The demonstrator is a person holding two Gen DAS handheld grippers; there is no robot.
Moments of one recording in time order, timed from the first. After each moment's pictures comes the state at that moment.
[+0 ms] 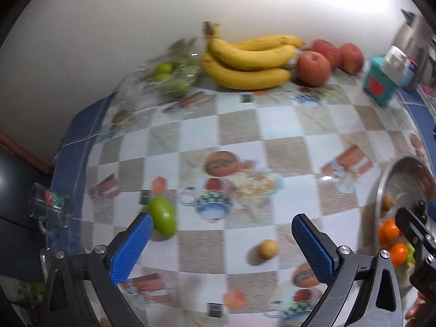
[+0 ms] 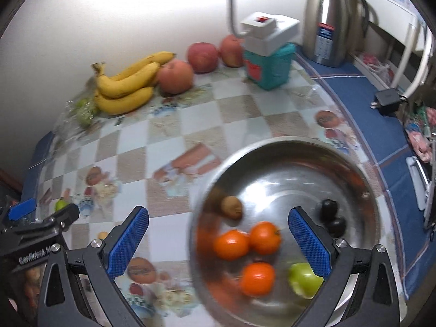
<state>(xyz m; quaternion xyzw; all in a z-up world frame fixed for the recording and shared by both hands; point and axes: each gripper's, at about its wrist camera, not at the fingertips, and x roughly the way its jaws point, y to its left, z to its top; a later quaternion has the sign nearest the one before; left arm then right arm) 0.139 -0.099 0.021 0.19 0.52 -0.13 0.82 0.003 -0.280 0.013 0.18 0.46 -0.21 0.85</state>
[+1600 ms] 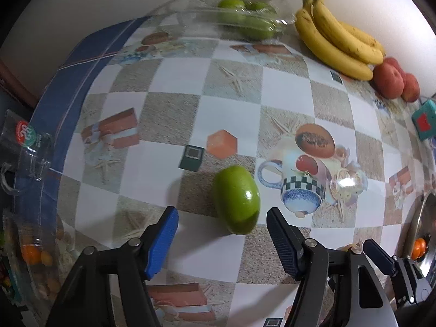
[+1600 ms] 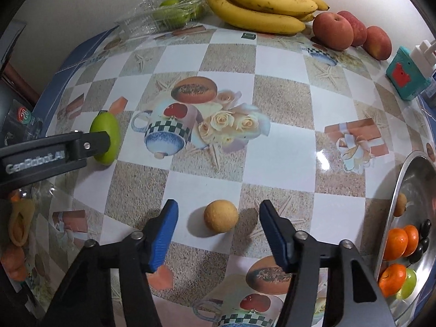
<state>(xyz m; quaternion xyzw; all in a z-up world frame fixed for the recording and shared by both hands) 0.203 0.003 -0.055 0.07 0.61 -0.11 0.78 0.101 -0.124 -0.067 0.07 0.57 -0.08 0.82</state>
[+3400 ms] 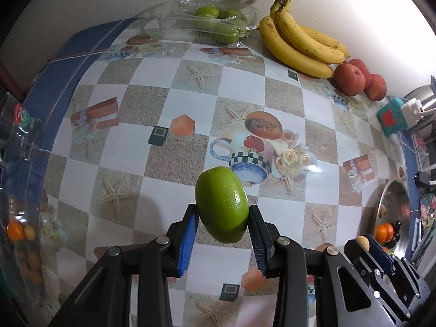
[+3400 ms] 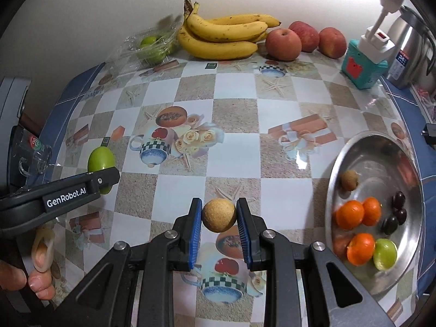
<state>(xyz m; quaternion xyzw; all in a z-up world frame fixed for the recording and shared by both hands) 0.156 -0.002 -0.021 0.01 0.61 -0.15 0.78 0.050 -0.149 -0.010 0.11 0.52 -0.12 0.84</state>
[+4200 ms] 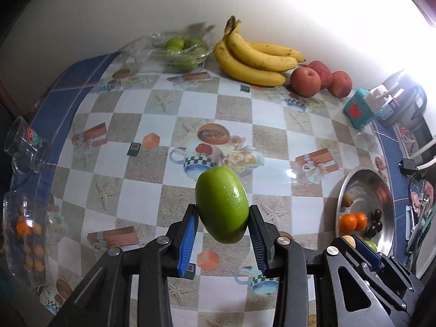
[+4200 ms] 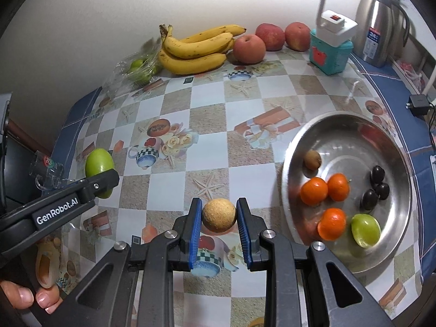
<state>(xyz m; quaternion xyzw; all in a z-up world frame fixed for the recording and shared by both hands) 0.101 -0.050 0.034 0.04 0.55 -0.17 0.81 -0.002 -0.188 0.019 0.17 0.50 -0.13 0.84</state>
